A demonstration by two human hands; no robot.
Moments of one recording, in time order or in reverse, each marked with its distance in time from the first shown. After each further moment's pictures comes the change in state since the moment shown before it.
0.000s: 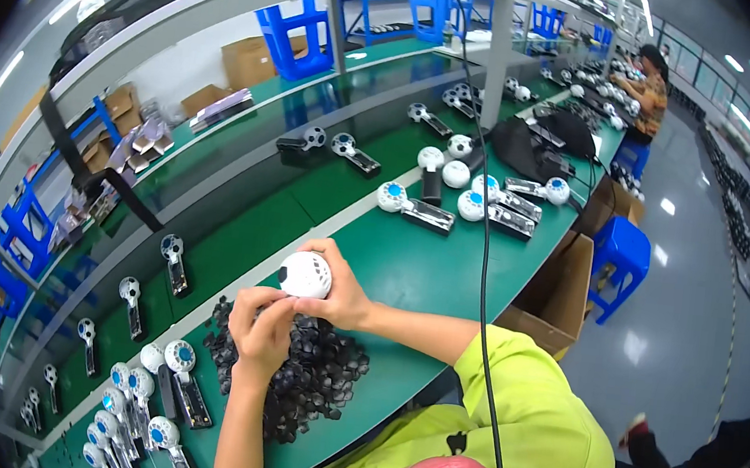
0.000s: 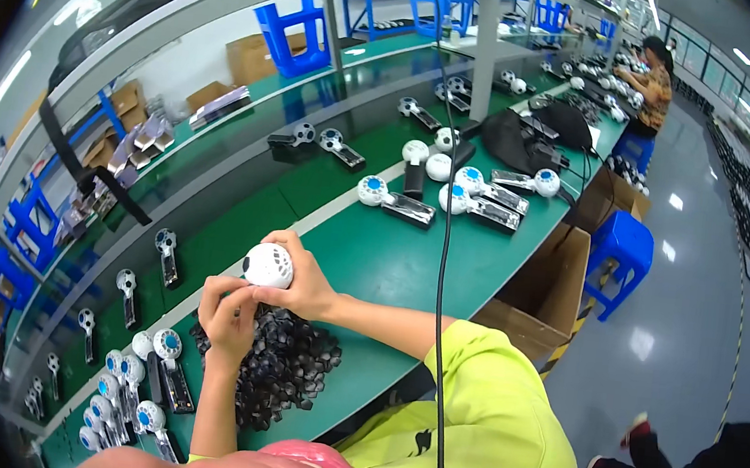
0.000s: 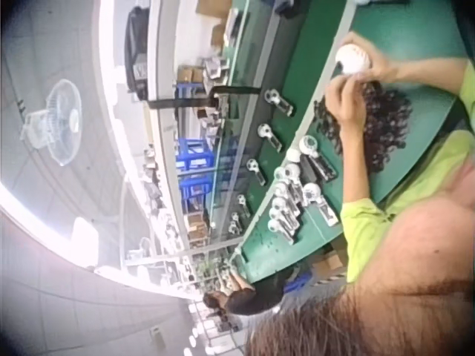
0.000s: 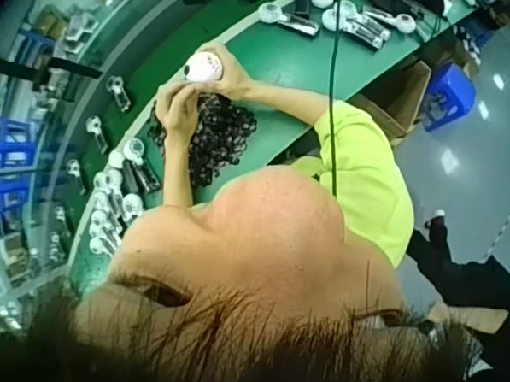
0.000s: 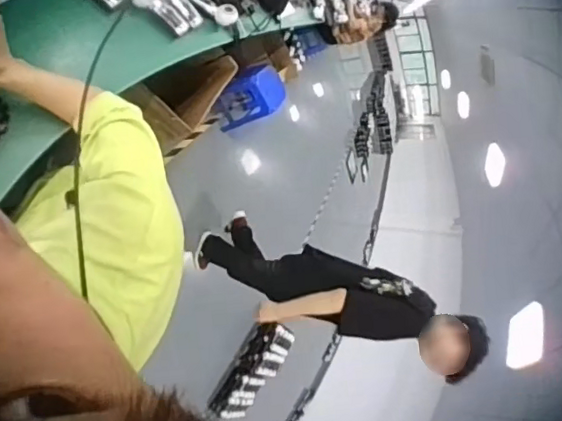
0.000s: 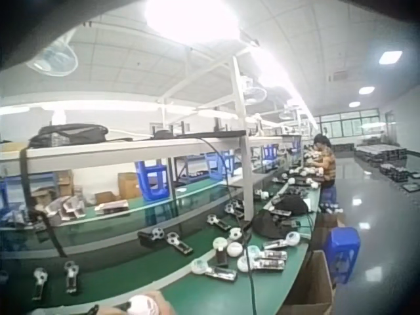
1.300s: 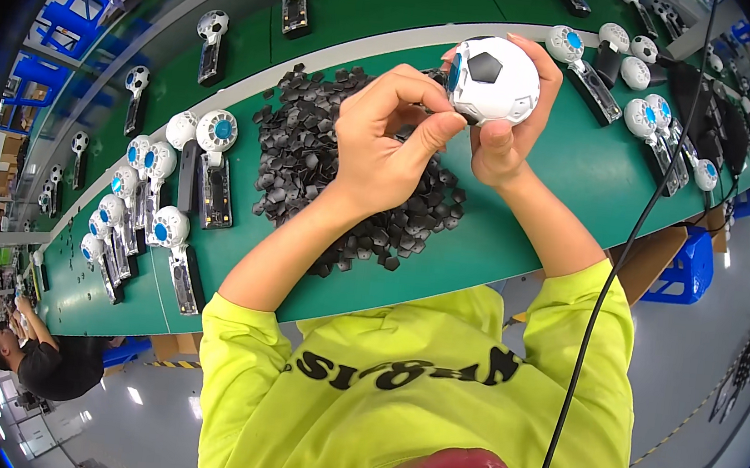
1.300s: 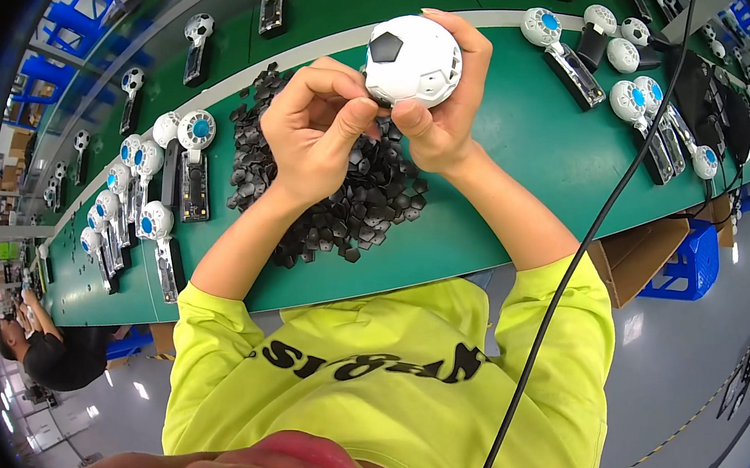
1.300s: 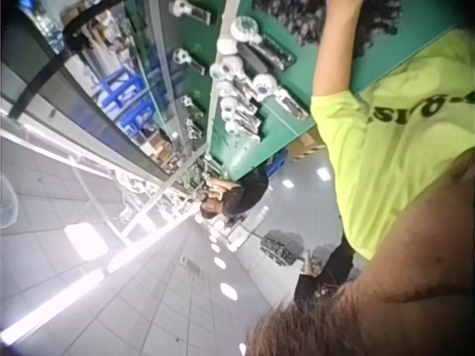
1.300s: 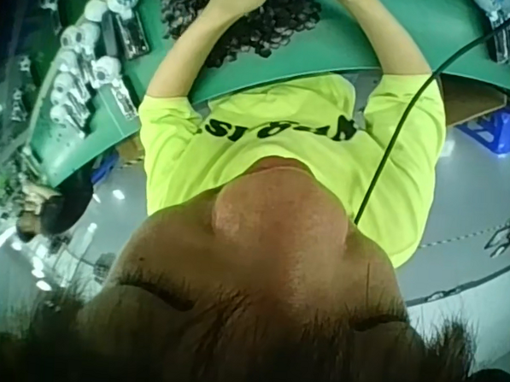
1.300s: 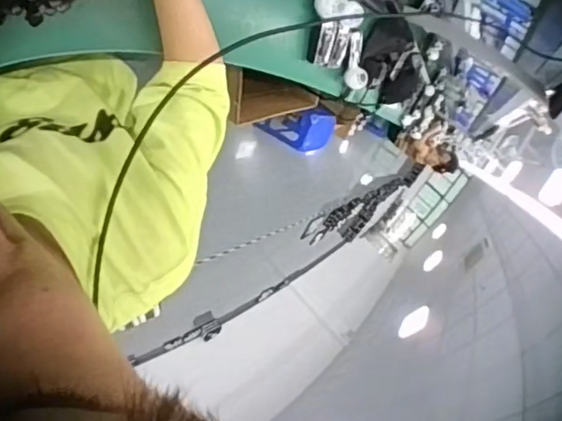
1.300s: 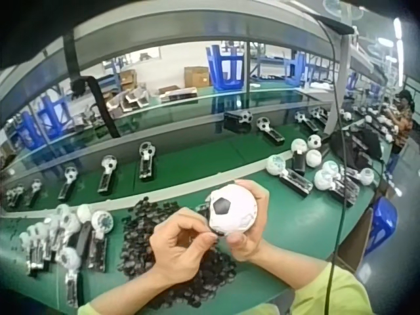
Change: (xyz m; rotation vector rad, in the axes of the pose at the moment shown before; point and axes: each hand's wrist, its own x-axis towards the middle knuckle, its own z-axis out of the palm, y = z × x) left_hand -0.001 0.034 0.019 -0.623 0.144 -0.603; right_hand -0.007 0.002 -0.002 0.121 0.022 -0.176
